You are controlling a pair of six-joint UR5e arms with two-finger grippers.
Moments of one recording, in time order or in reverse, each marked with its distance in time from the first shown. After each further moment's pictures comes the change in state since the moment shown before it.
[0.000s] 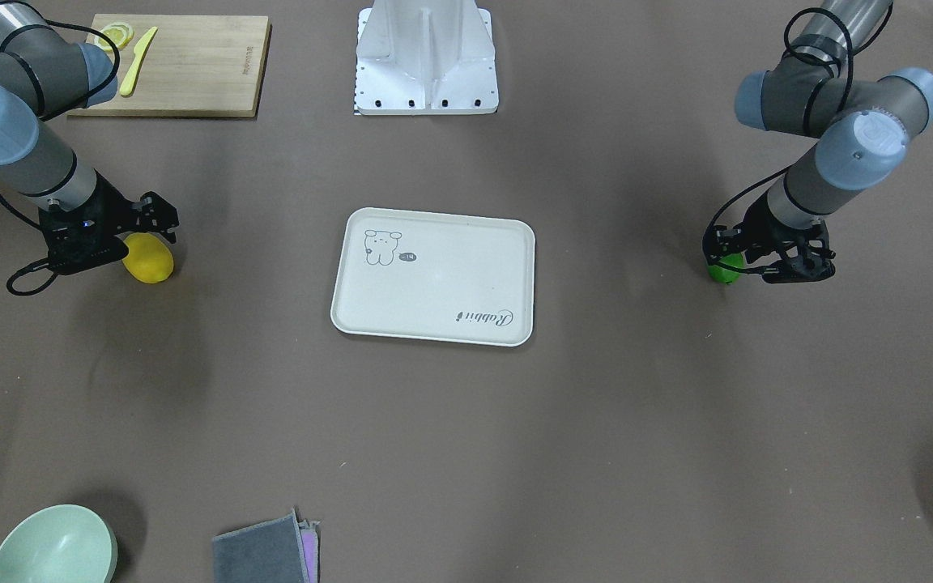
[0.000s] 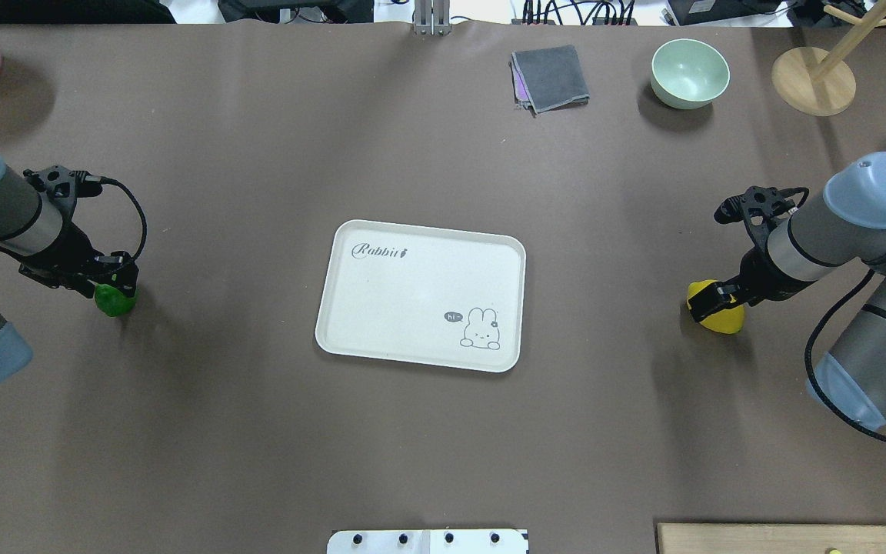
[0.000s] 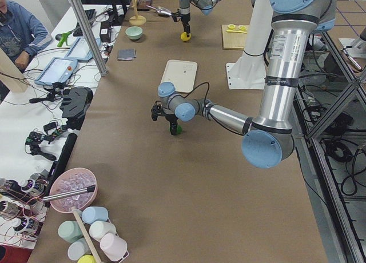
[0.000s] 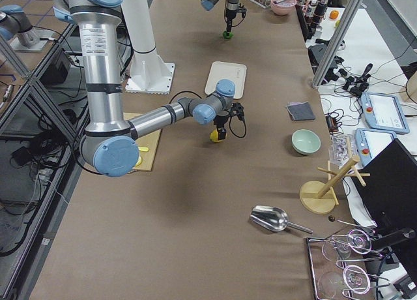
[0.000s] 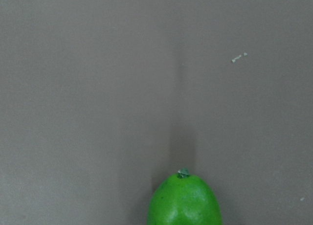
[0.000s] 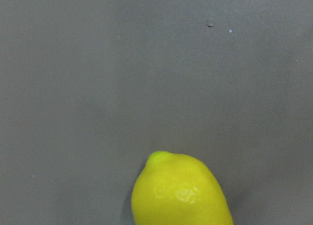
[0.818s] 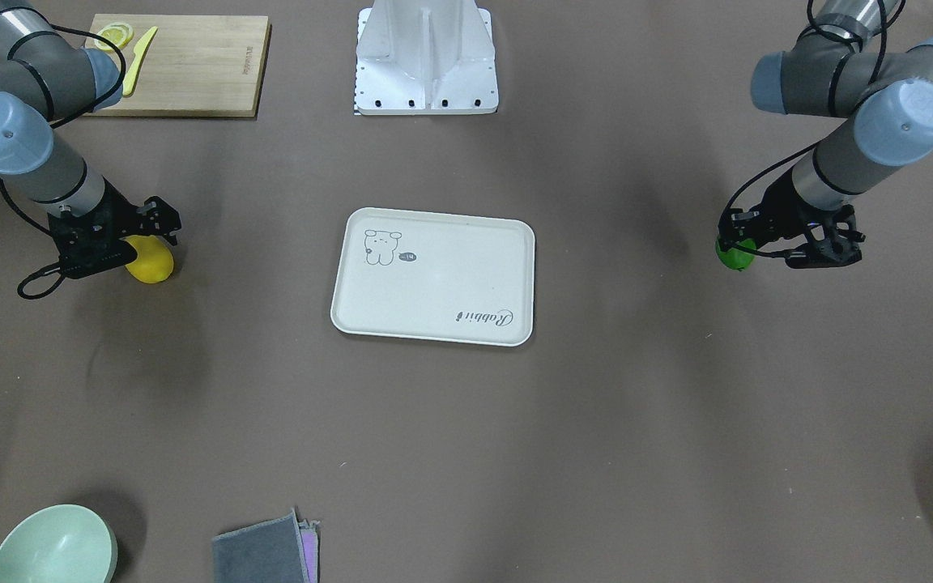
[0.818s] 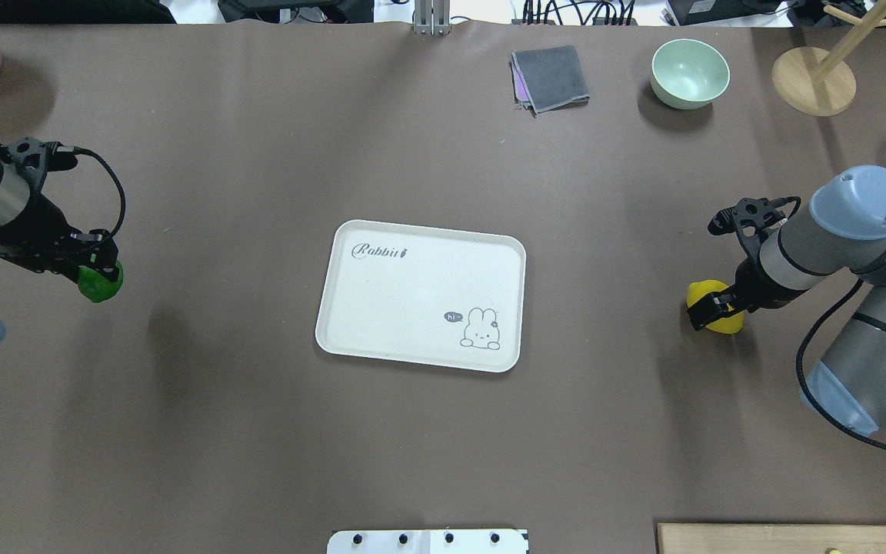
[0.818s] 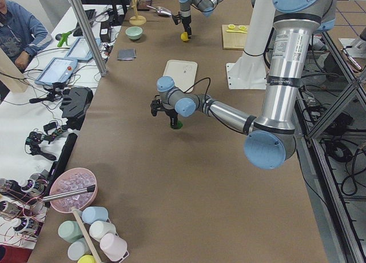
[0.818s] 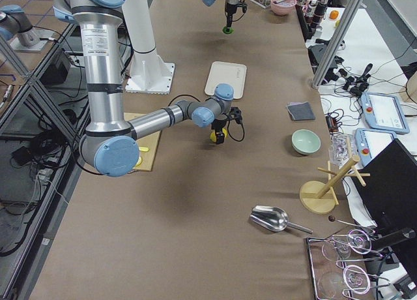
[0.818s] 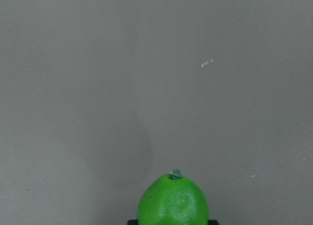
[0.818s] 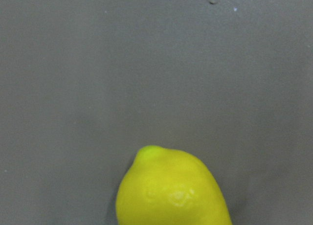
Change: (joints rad) left arm -0.104 0.003 -0.122 0.146 -0.105 0.072; right arm -0.024 0.011 -0.029 0.001 -0.023 -0.017
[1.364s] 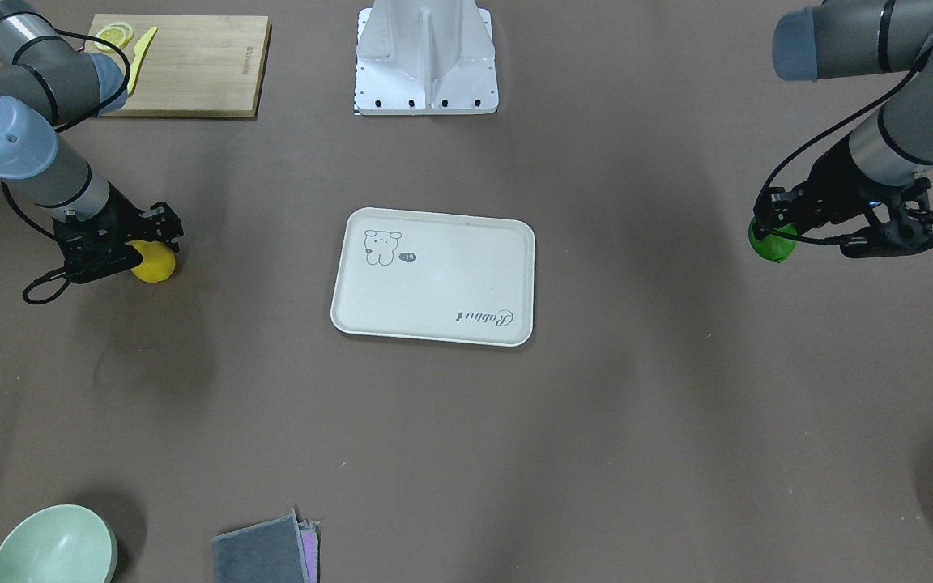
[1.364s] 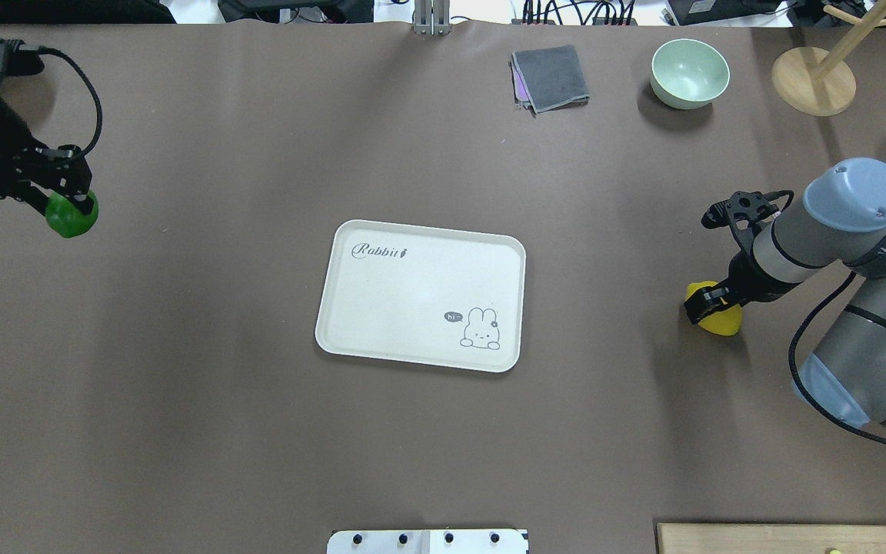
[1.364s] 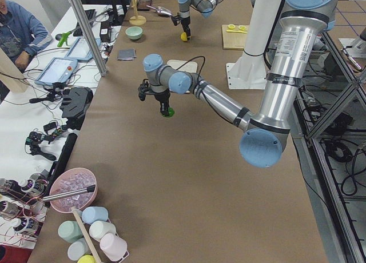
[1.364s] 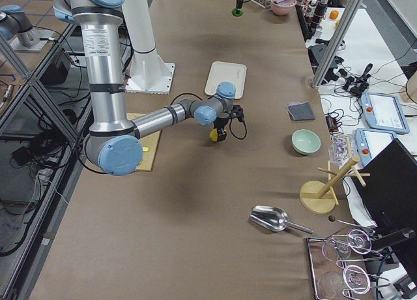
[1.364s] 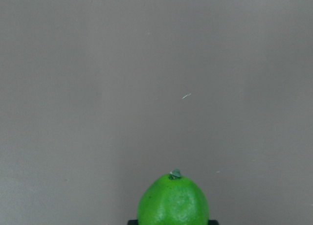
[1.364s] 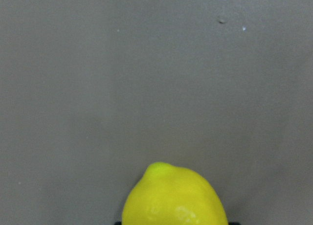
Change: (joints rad) left arm -0.129 -0.226 -0.093 0.462 -0.037 0.171; right arm 0.018 0.020 -0.005 -0.002 0.012 -0.005
